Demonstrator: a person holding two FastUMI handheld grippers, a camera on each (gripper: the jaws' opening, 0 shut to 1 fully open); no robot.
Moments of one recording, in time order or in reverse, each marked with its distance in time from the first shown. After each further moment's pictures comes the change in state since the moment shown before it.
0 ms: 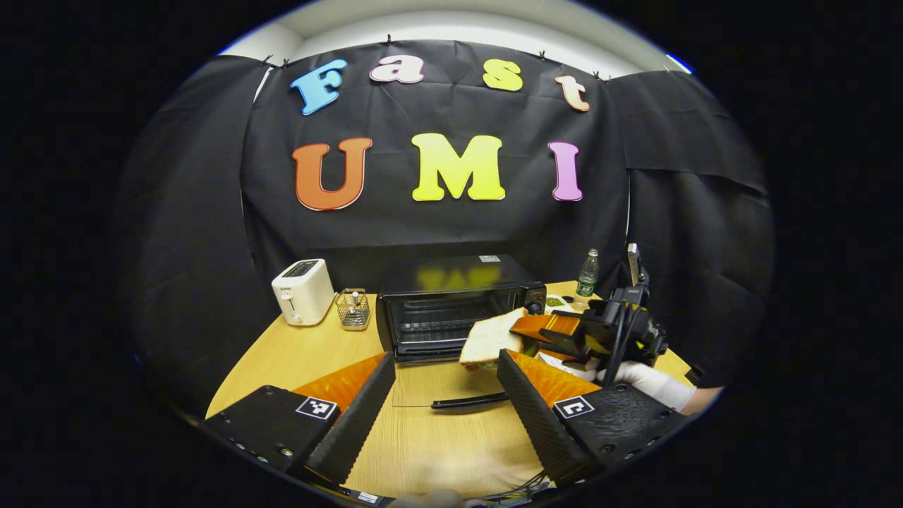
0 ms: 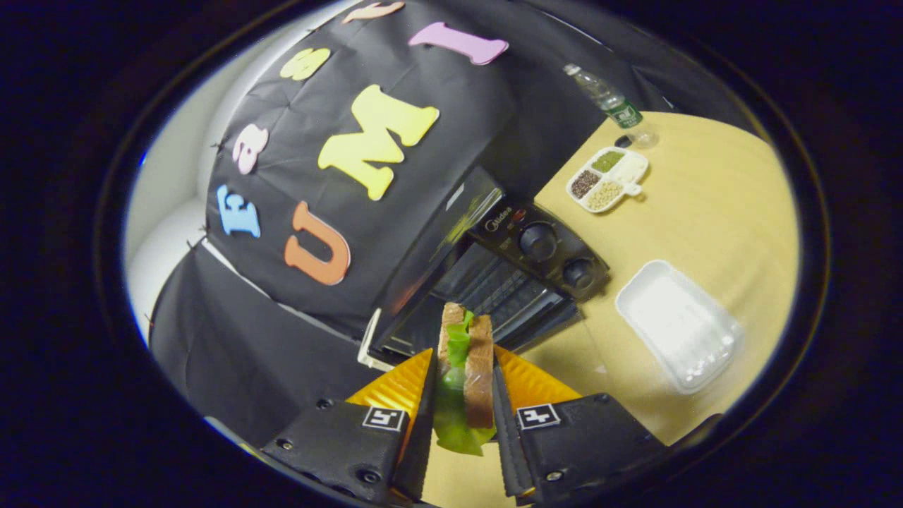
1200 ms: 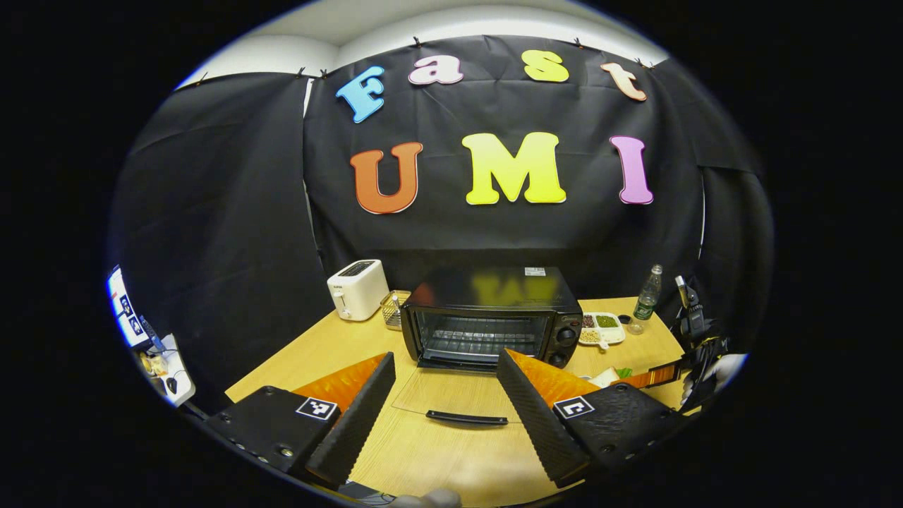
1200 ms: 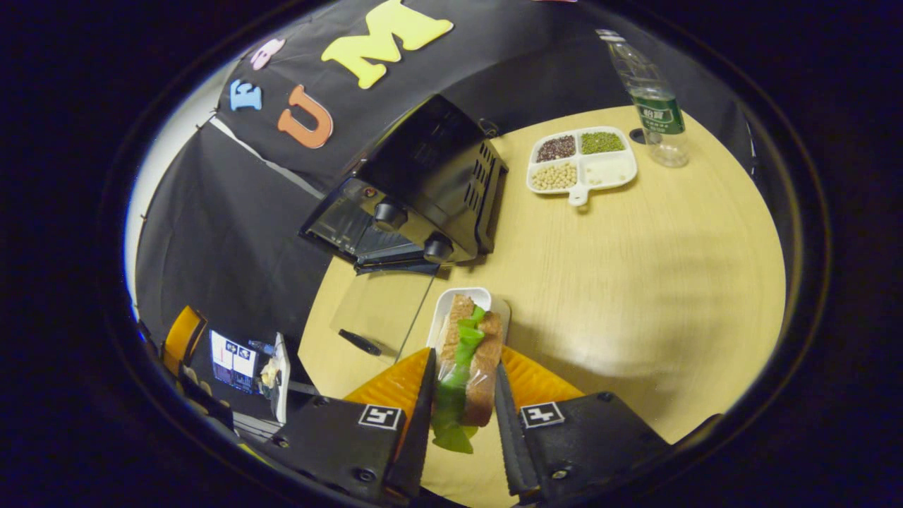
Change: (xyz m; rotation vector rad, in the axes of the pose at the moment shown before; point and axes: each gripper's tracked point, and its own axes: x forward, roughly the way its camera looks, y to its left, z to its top) left arm 0.031 -0.055 0.032 -0.047 0.025 0.374; right arm -0.085 -0.168 0.102 -0.443 0.676 -0.059
